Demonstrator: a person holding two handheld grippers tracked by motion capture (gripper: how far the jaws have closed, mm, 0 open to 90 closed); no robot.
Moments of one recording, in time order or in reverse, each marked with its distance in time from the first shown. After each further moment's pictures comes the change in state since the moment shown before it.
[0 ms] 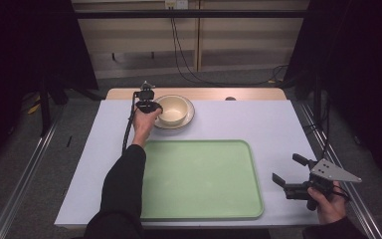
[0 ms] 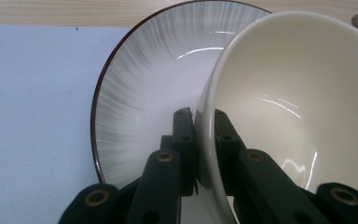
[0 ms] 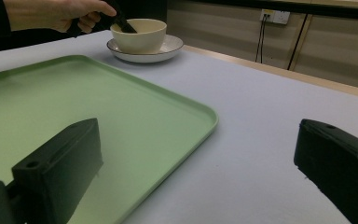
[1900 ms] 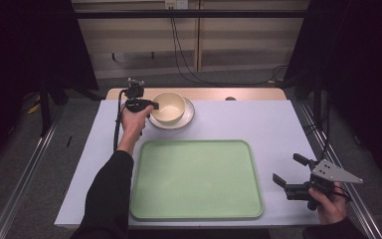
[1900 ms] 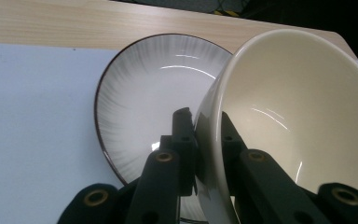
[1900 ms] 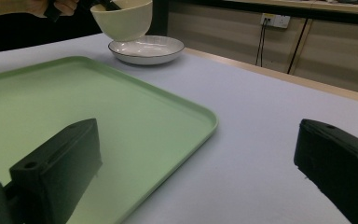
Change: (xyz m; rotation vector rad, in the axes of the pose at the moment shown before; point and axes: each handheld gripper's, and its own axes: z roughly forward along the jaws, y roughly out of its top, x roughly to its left) left arm 0.002 -0.007 -0.056 -0.096 -0.145 -0.011; right arm 0.000 0.000 -0.002 -0.010 0.002 -0.016
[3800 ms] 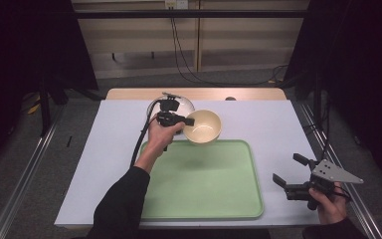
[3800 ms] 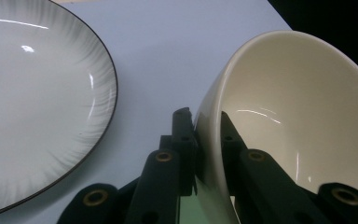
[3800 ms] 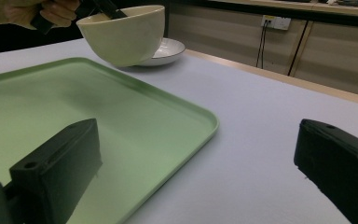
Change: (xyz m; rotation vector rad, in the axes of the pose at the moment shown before) left arm -0.098 -0.041 0.016 0.113 -0.261 0.208; right arm 0.000 0.001 0.000 -0.009 0.004 -0.006
